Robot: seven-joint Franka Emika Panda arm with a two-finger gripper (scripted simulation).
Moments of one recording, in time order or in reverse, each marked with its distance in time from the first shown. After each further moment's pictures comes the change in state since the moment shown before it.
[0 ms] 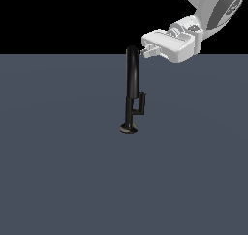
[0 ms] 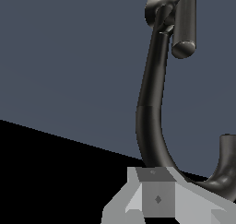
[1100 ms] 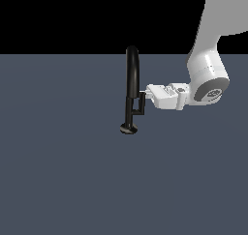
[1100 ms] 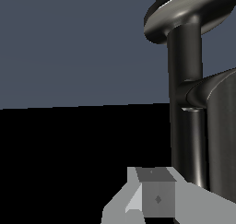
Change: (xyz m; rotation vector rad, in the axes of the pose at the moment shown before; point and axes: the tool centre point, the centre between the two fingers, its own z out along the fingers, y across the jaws) arm 0.140 0.010 0.049 0.330 -0.356 0.359
